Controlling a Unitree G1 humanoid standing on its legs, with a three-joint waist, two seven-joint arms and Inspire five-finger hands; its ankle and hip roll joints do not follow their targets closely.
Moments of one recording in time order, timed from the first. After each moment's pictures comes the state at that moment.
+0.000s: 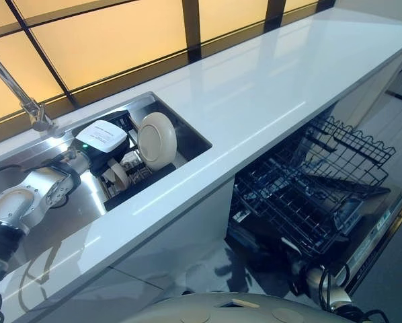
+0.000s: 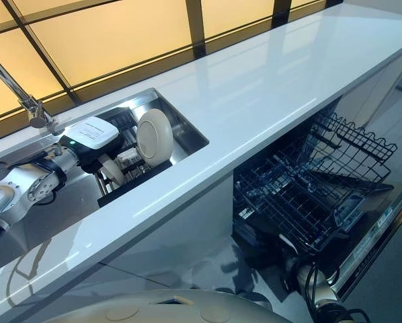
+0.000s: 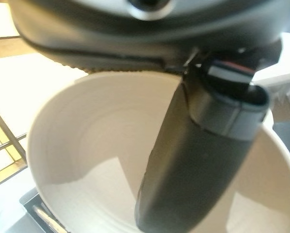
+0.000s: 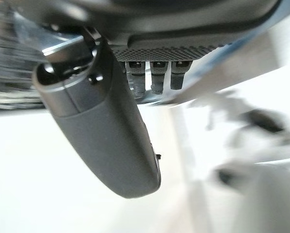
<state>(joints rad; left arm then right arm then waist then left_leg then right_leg) -0.22 1.09 -0.26 0.18 0.77 -0.24 0.02 0.16 -0.44 0.21 0.43 0.24 0.02 0.33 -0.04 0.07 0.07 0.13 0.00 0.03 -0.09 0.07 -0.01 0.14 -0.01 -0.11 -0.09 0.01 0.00</state>
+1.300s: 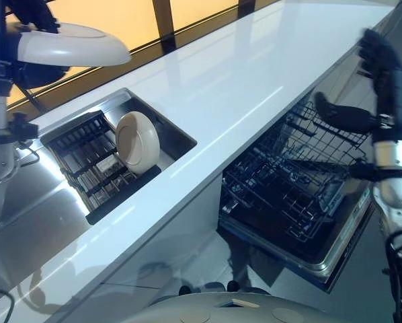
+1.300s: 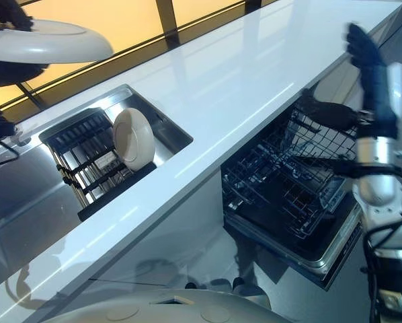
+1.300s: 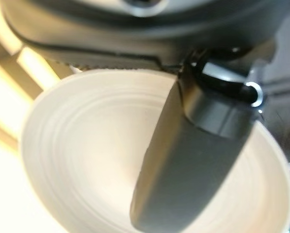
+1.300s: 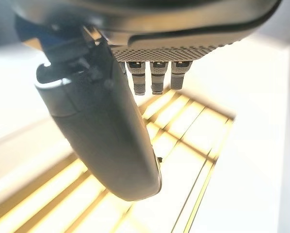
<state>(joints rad) -0.24 0.97 0.16 -0.22 0.04 -0.20 0.26 -0.15 -0.77 -0.06 -0.22 0.00 -0.13 -0.11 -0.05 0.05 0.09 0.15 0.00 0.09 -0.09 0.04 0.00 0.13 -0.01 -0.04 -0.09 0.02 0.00</state>
